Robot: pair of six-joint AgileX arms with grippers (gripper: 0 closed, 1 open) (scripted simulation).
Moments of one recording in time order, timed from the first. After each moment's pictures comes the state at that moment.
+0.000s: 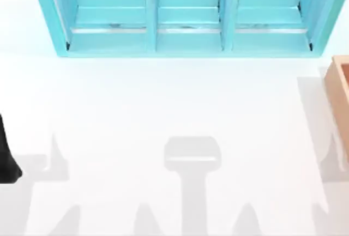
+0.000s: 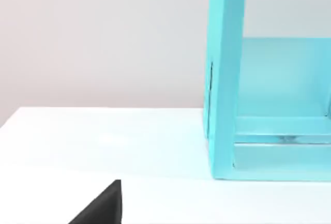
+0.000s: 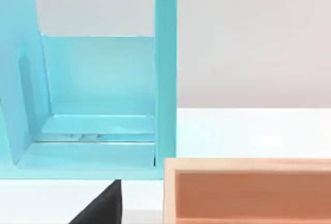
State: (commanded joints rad) left arm 0.00 0.00 0.00 0.00 0.00 0.00; right arm 0.00 0.00 0.00 0.00 0.00 0.00
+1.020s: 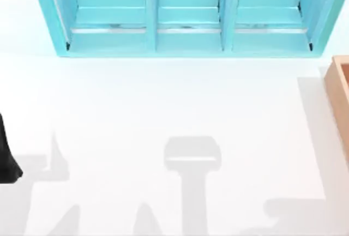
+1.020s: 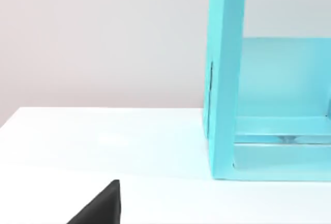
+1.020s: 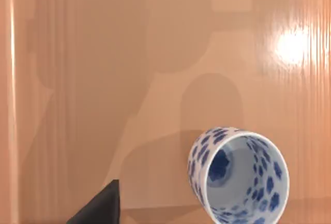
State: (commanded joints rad) left arm 0.00 0.00 0.00 0.00 0.00 0.00; right arm -0.34 1.06 0.82 -0.92 0.00 -0.34
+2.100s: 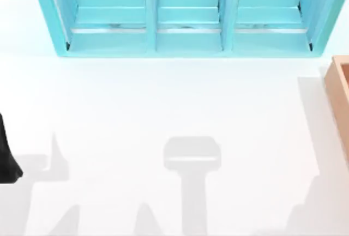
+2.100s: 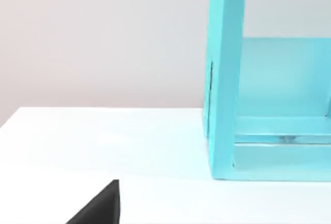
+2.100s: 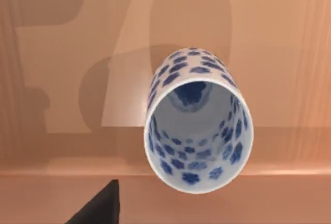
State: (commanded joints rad) left arm 0.00 0.00 0.00 0.00 0.00 0.00; right arm -0.48 1.49 1.07 -1.16 0.00 -0.47
